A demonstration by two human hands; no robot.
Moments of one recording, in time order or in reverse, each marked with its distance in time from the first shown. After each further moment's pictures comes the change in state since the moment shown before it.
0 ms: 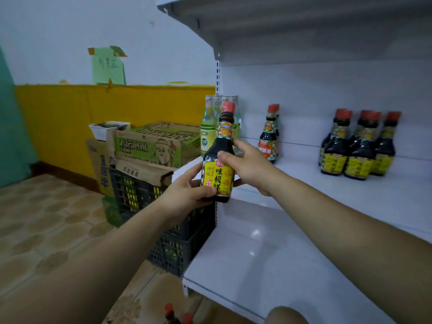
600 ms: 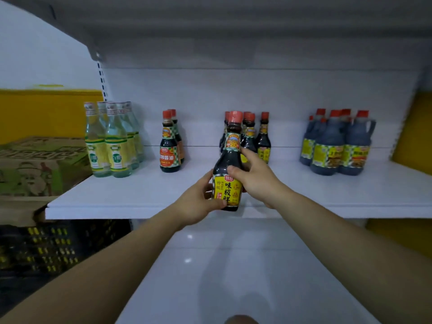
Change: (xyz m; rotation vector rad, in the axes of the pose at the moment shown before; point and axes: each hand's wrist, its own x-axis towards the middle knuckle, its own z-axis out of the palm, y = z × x) left_hand 0.083 -0.040 0.193 0.389 -0.486 0.099; right_hand -0.097 0.064 -0.173 -0.048 0.491 0.108
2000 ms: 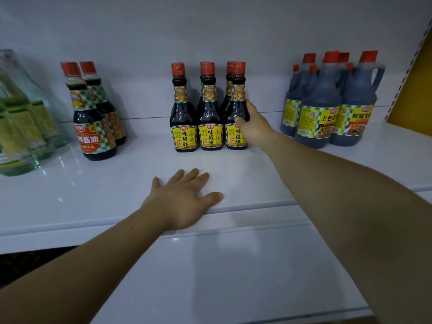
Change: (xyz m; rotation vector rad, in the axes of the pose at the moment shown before) left_hand 0.122 -0.032 0.078 1.081 -0.223 -0.130; right_hand 0.186 0.141 -0.135 -0.281 0.194 0.118
